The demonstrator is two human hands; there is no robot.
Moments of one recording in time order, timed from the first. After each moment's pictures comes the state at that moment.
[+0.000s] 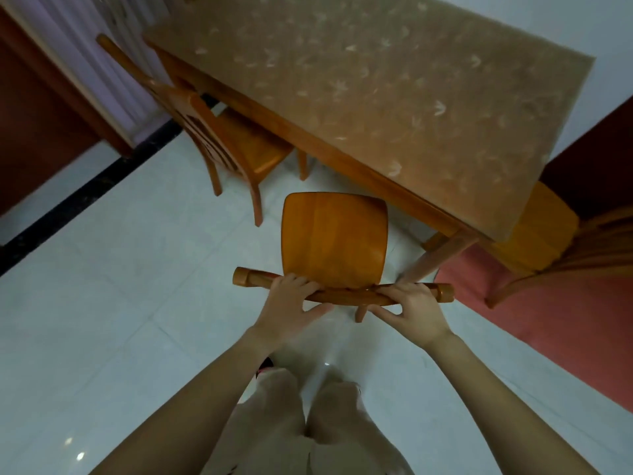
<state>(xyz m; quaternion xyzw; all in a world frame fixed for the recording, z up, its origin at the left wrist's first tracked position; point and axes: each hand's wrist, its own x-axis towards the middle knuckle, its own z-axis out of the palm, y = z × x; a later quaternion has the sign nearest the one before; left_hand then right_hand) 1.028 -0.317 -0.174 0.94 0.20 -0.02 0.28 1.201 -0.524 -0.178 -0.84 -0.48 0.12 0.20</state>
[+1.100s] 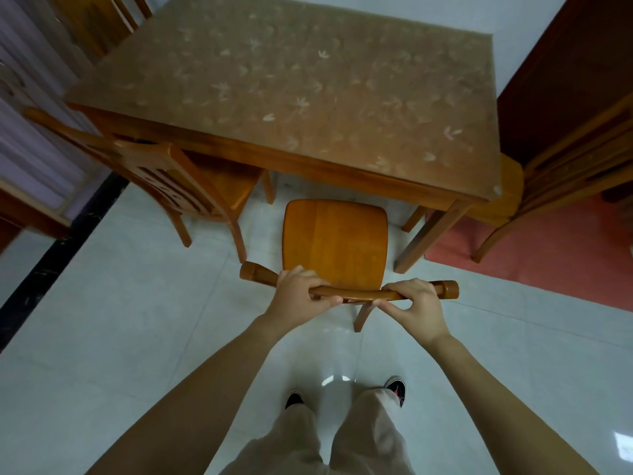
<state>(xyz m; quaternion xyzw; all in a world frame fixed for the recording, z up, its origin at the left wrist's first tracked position) 1.014 -0.153 -0.184 0.93 0.04 -0.01 0.36 1.085 -0.410 -0.198 -0.91 -0.23 0.03 0.34</state>
